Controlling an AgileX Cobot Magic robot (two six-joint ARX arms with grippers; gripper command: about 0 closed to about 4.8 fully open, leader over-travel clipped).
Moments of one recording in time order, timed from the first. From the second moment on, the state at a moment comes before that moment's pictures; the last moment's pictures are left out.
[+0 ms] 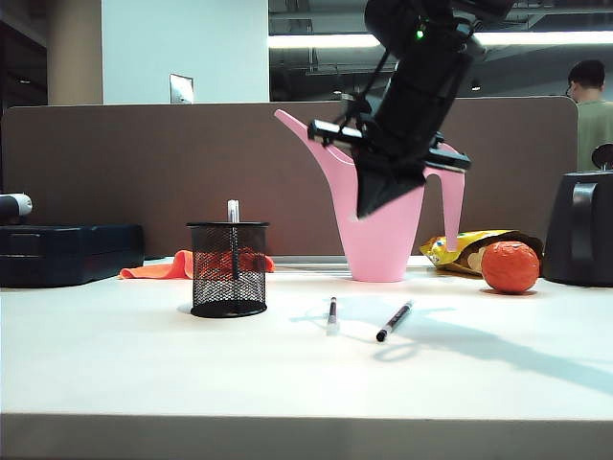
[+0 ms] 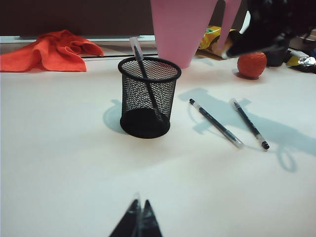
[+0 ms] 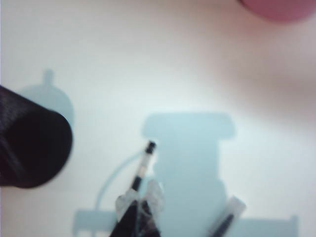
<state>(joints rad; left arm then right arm) -0.07 0.01 0.01 -0.12 0.45 -0.02 0.52 1.79 1.37 -0.34 0.04 0.27</state>
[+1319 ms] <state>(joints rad) -0.07 0.01 0.01 -0.12 0.45 -0.02 0.52 2.00 1.39 -0.46 0.14 0.39</state>
